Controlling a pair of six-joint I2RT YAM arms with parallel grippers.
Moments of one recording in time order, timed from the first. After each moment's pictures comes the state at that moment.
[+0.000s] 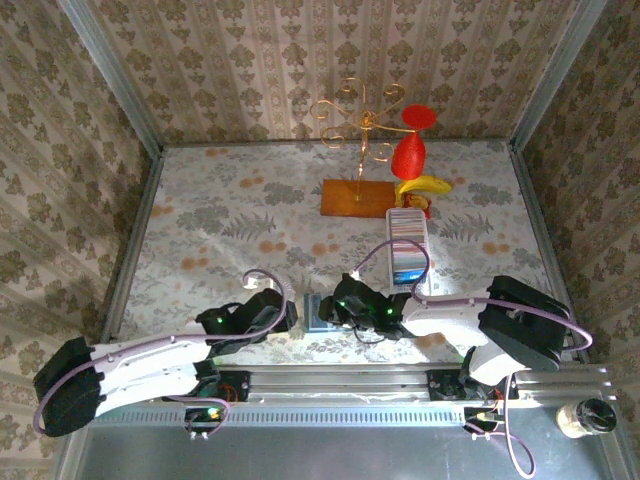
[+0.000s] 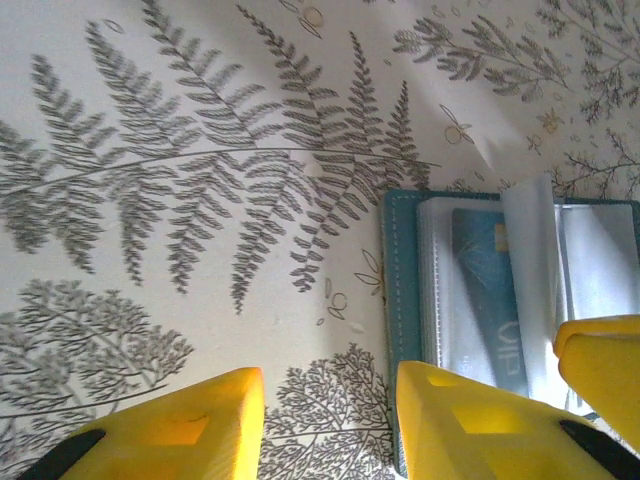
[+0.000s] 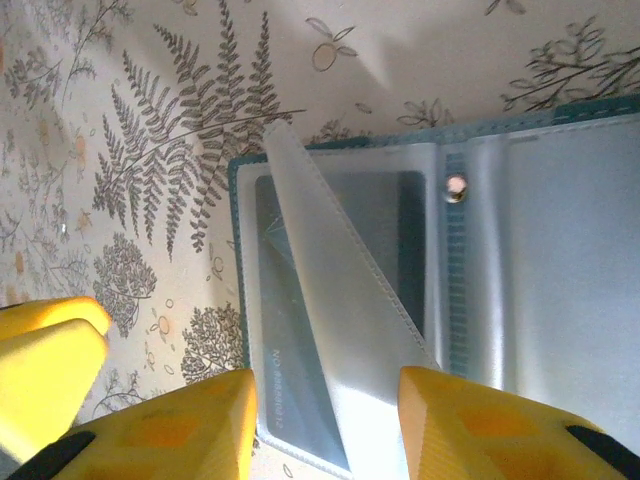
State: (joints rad) left arm -1.07 0.89 0.34 -0.33 -0.25 -1.03; right arm 1.05 1.52 0.61 0.09 0.05 1.20
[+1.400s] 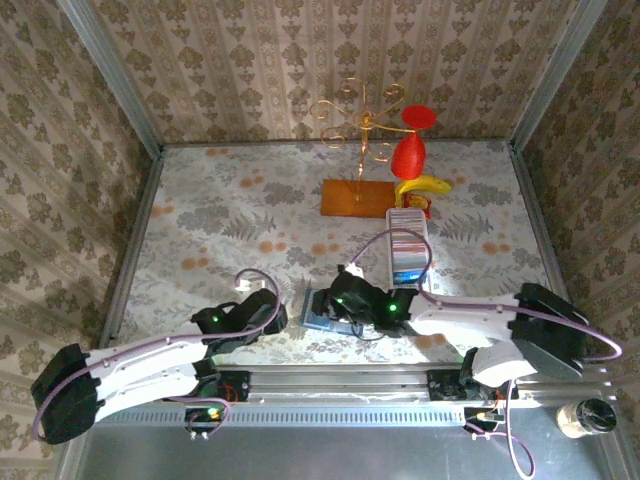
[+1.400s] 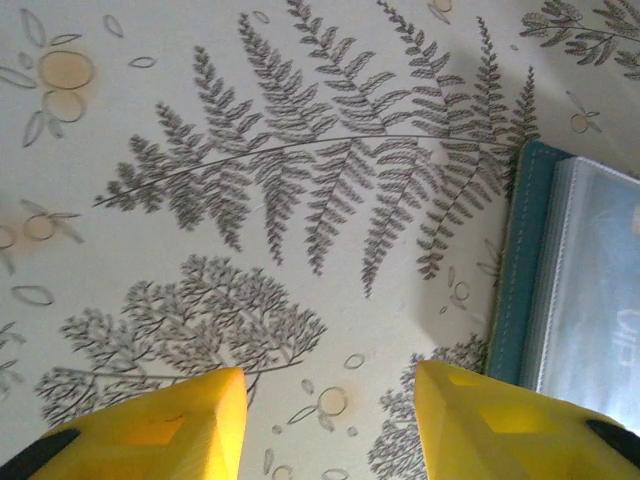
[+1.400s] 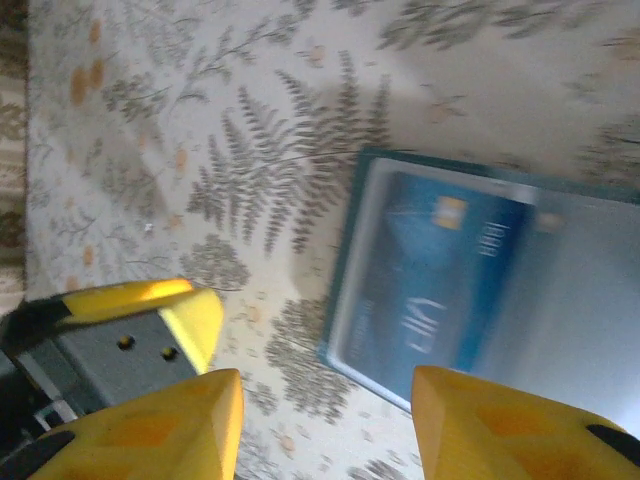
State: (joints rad) left arm -1.01 0.89 0.35 -0.45 -0.26 -0.99; right arm 1.09 1.38 0.70 -0.11 0.14 1.15
